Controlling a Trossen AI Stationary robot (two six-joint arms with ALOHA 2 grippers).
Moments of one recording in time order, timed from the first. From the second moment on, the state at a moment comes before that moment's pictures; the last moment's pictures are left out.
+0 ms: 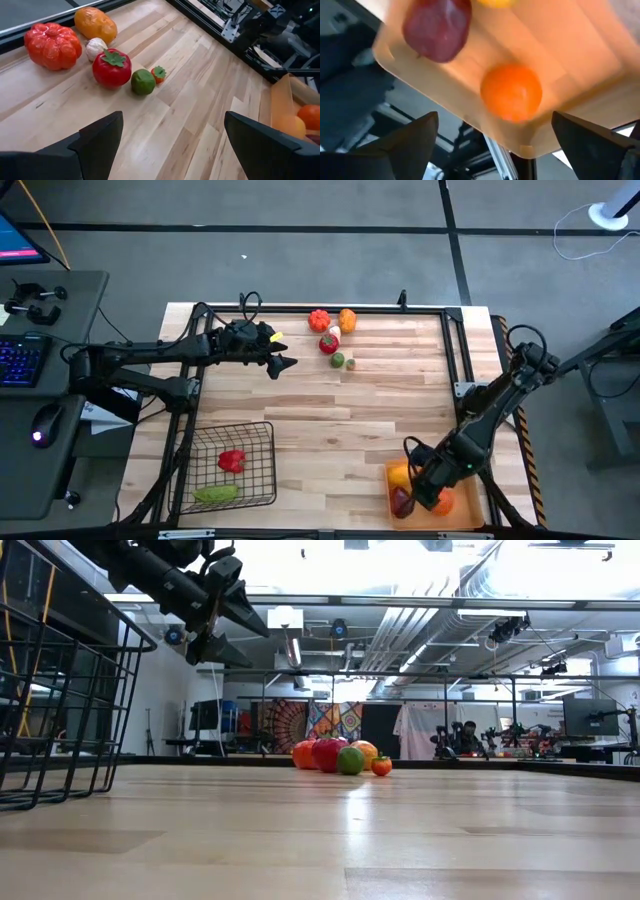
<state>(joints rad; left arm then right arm) 0.31 1.14 0.72 -0.11 0.03 -0.45 0.78 1.49 1.20 -1.03 -0.35 1.64</state>
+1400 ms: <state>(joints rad) 0.35 0.92 0.88 0.01 0.14 -0.57 -0.32 2.17 1.83 -0.84 0.30 0.71</state>
